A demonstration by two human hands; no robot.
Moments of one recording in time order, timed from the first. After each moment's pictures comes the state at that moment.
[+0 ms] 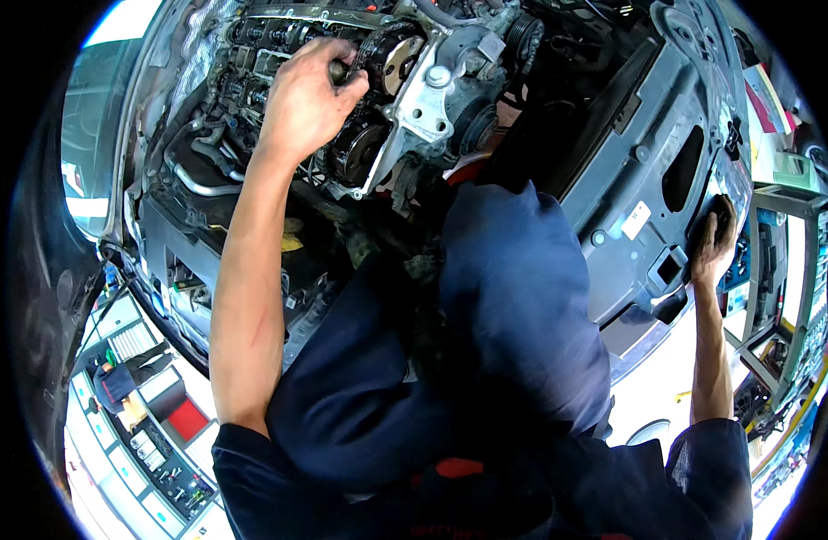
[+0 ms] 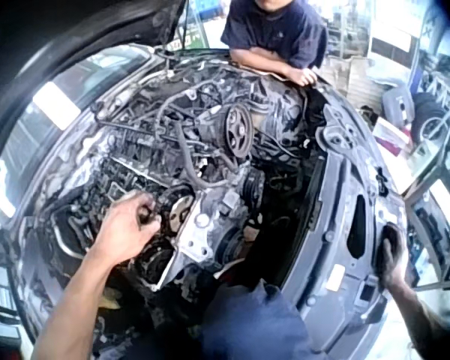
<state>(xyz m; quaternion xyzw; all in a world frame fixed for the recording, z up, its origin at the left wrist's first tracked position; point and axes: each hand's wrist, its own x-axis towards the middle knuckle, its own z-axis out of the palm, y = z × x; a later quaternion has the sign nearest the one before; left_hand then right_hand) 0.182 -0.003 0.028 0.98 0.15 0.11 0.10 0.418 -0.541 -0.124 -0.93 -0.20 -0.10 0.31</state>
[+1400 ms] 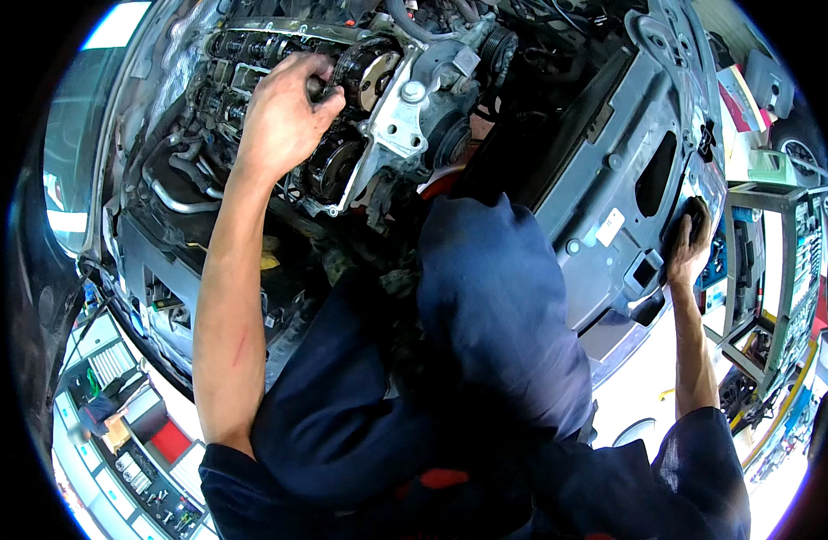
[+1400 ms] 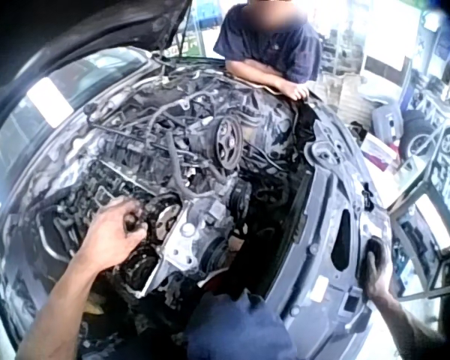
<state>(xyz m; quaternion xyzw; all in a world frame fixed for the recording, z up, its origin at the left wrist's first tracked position) 0.182 -0.009 0.029 0.97 0.19 0.11 0.11 0.414 -0.537 -0.119 -0.94 -0.18 -0.09 0.28</state>
